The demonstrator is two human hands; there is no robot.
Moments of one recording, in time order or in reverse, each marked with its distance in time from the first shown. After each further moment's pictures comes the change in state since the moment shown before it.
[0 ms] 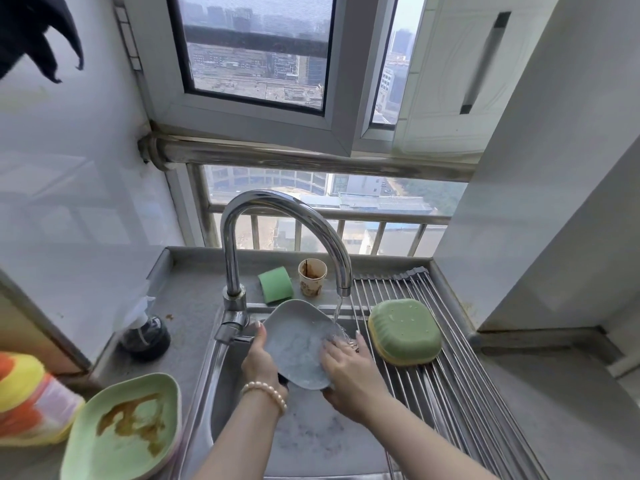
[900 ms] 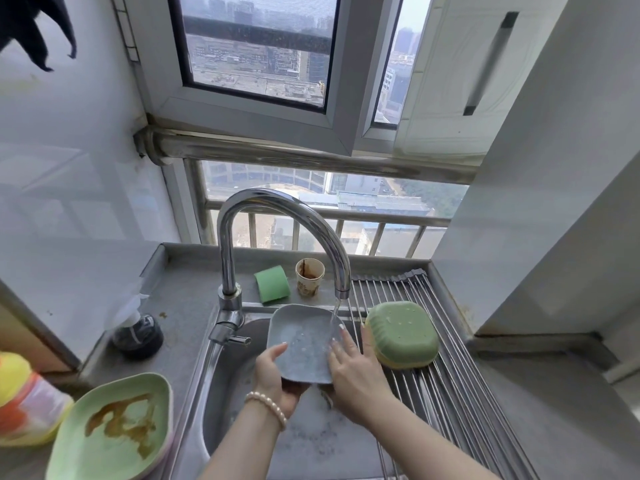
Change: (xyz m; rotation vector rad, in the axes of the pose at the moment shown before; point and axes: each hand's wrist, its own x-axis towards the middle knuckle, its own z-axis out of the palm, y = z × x) left_hand -0.015 -0.010 0.006 -0.047 -0.204 -0.221; right_hand 0.003 0.008 -0.006 -0.267 -0.115 0.030
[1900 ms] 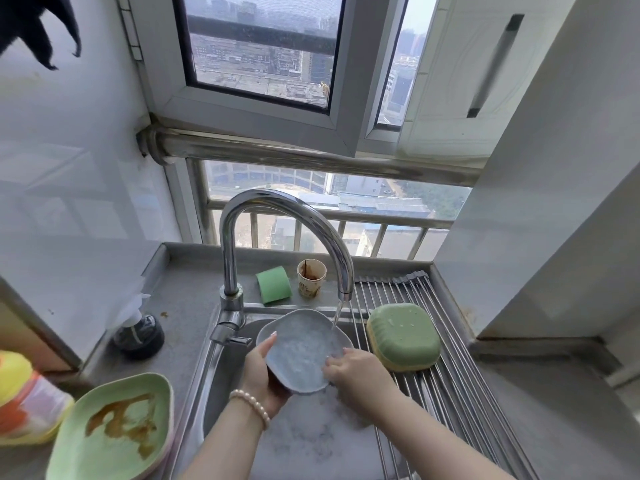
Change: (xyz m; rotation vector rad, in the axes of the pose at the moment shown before) left_hand 0.005 0.018 -0.011 0.050 -0.158 -0.050; right_hand 0.000 0.011 -0.006 0.287 0.201 -0.226
